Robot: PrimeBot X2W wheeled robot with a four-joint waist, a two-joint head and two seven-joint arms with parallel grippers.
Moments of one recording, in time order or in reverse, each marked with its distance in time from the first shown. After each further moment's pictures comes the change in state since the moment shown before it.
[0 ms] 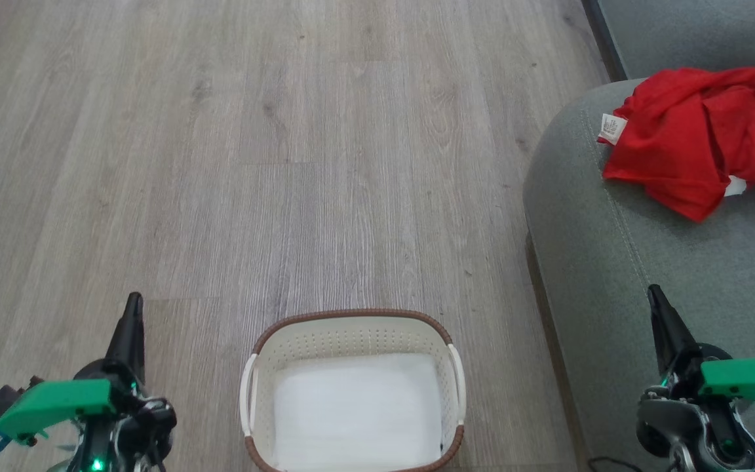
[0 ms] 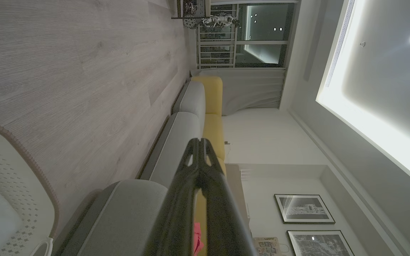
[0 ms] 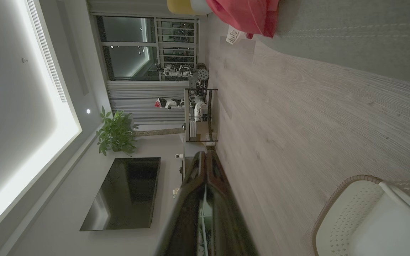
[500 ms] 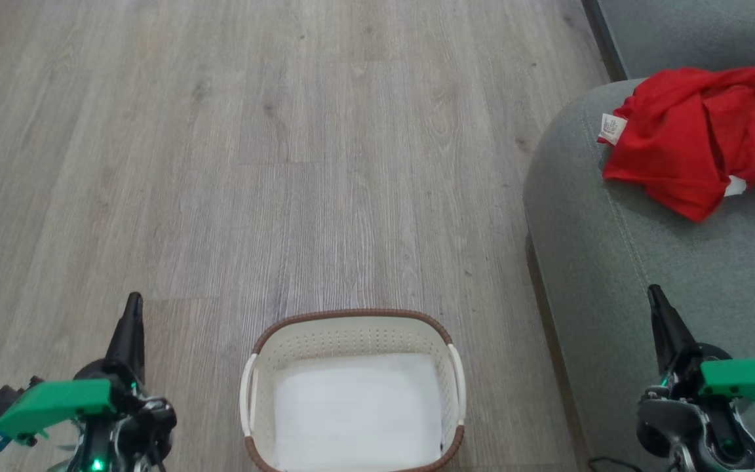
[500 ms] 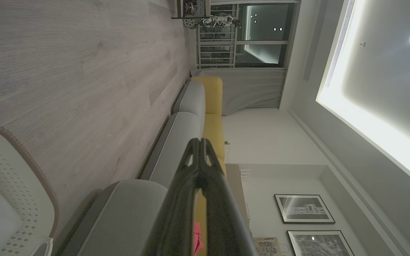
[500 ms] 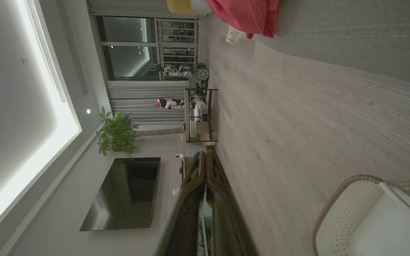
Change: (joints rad) left arm 0.000 0.000 0.000 0.000 0.000 0.000 0.000; right arm 0.000 0.000 0.000 0.000 0.000 0.000 0.000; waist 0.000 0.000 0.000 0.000
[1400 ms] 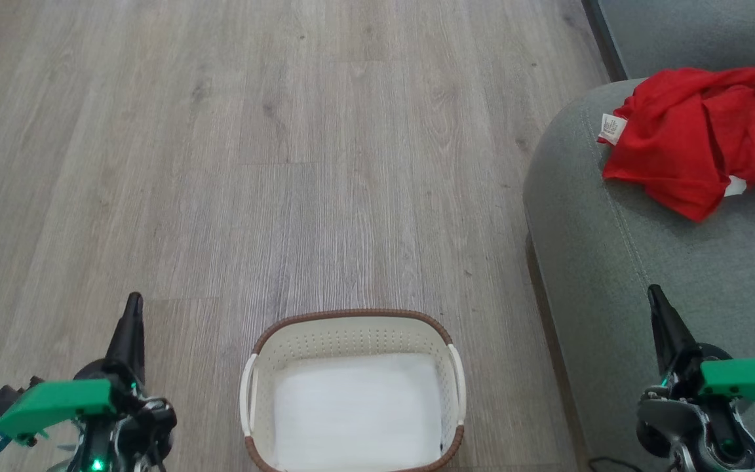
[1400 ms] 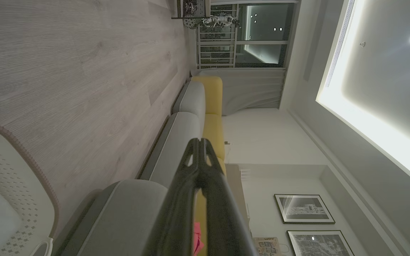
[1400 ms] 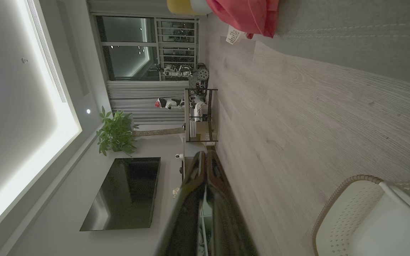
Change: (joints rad) left arm 0.000 0.000 0.000 0.000 0.000 0.000 0.000; right arm 0.000 0.000 0.000 0.000 0.000 0.000 0.000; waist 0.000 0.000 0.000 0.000
